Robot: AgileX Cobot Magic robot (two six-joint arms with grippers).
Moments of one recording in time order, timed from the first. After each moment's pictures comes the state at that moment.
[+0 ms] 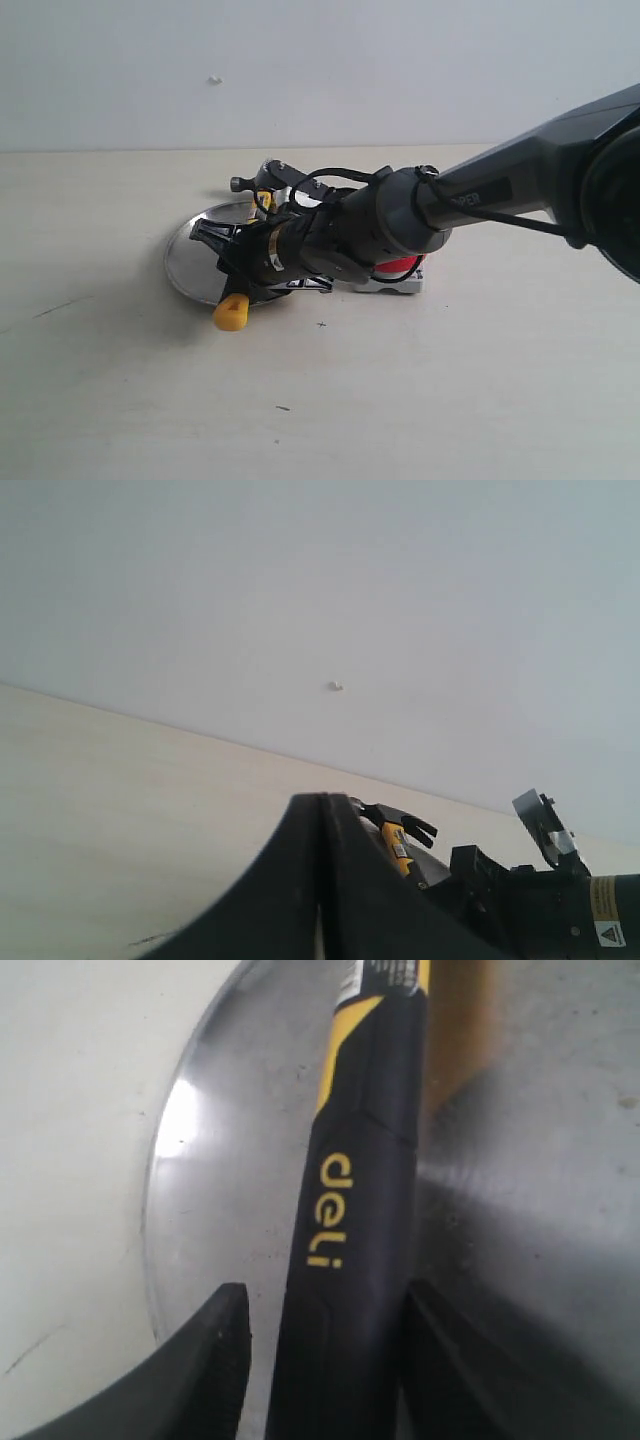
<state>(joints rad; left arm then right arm) -0.02 0.08 -0.01 -1.71 0.13 1.38 0.58 2.25 -1.38 -0.53 -0.05 1.43</state>
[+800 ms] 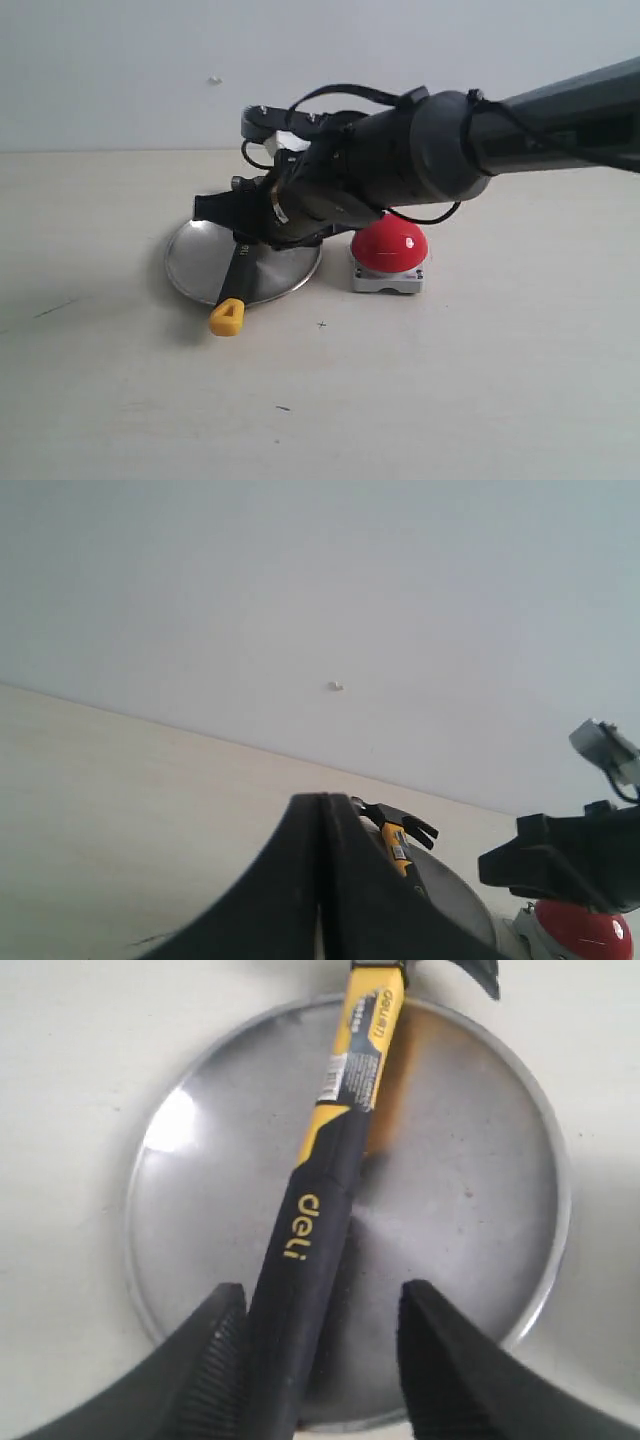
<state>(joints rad) -0.02 0.08 -0.01 -1.71 0.13 1.38 0.63 2.04 -1.38 -0.57 0.32 1.17</state>
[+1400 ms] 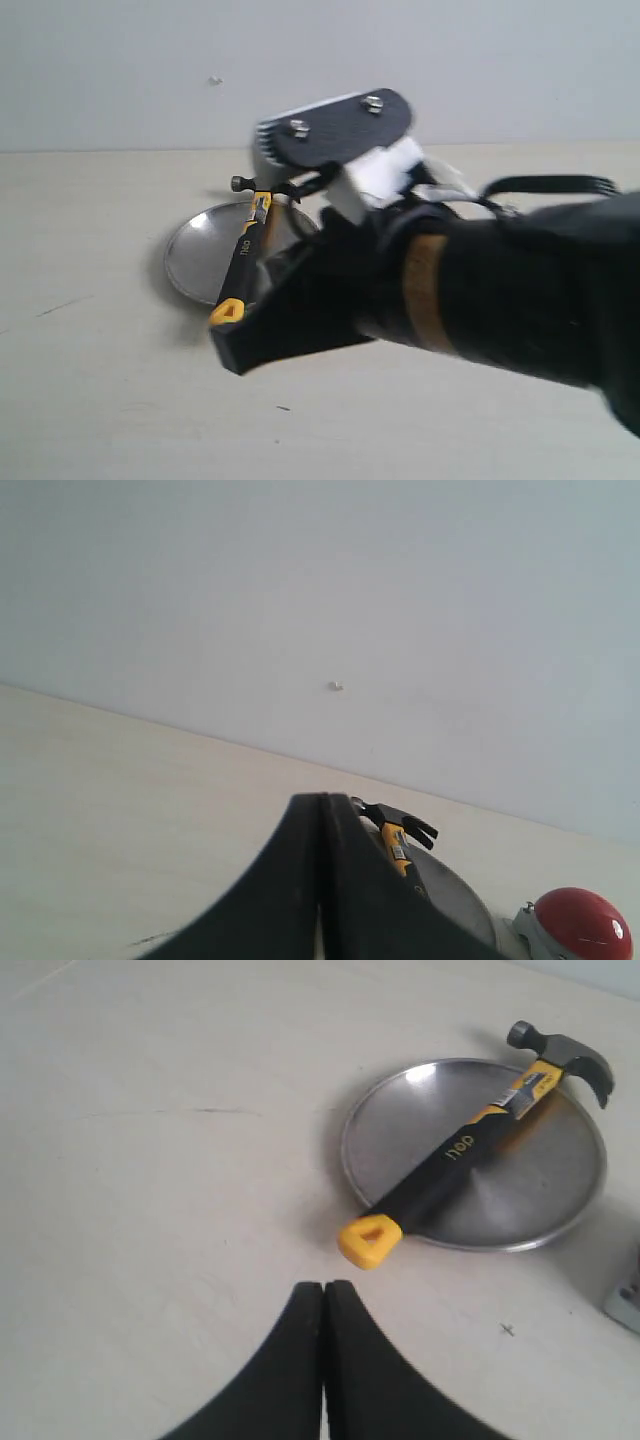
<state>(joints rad) -0.02 0.08 -0.01 -1.71 0.13 1.38 0.93 1.35 -0.77 -1.21 0.27 1.51</state>
